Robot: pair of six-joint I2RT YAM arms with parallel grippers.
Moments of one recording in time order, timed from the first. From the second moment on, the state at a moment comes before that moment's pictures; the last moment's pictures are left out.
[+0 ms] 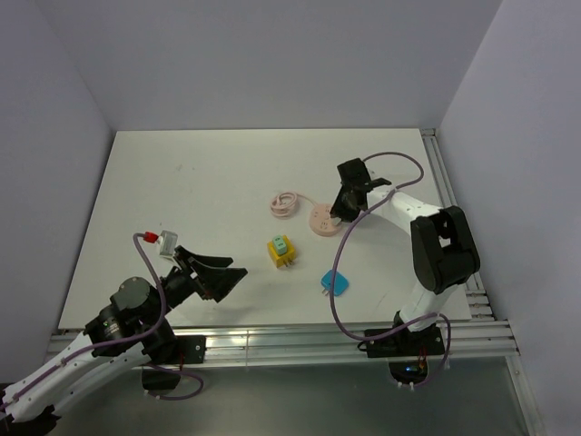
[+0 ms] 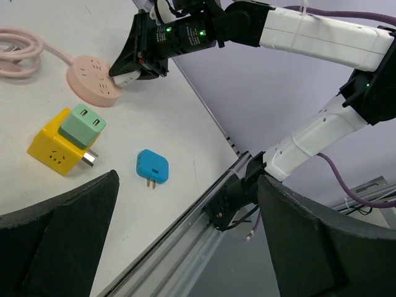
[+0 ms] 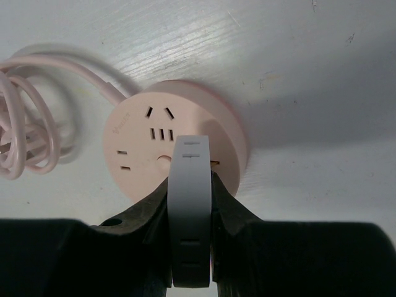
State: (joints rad) left arm -0.96 0.15 0.38 -0.17 -0.10 -0.78; right arm 0.35 1.72 1.10 -0.47 0.08 0.76
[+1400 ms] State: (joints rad) left arm -0.96 0.15 0.38 -0.19 -0.08 -0.79; right arm 0.57 1.85 1.31 -0.63 0.01 0.52
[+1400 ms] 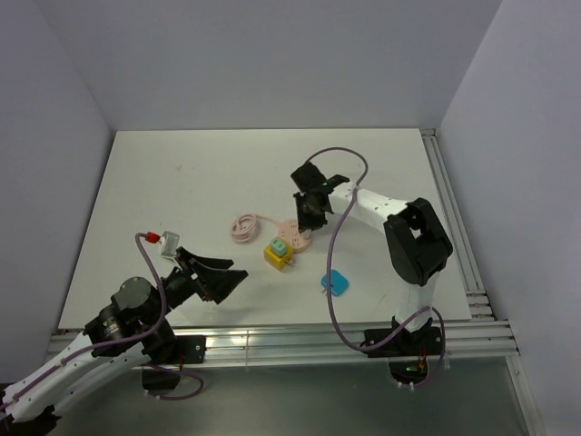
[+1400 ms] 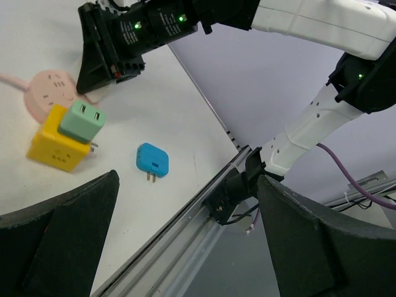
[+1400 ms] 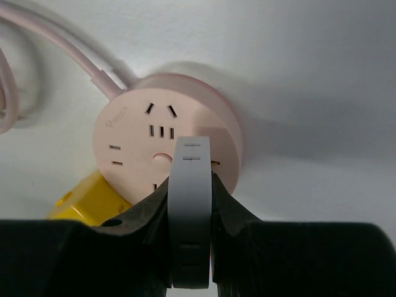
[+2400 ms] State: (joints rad) left arm -0.96 0.28 0.54 -0.22 -0.01 -0.82; right arm 0.54 1.19 1.02 -0.41 -0.57 0.48
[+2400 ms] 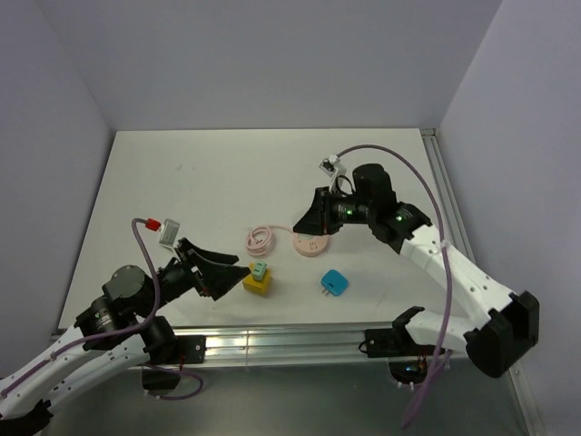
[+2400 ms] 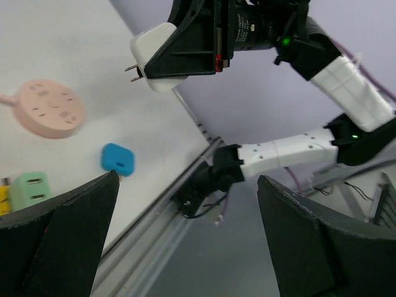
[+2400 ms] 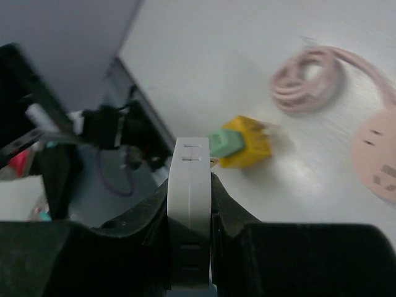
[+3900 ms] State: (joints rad) left arm -0.96 0.57 0.49 0.33 0.36 -1.04; right arm 0.87 1.01 0.91 0.00 -0.79 0.80
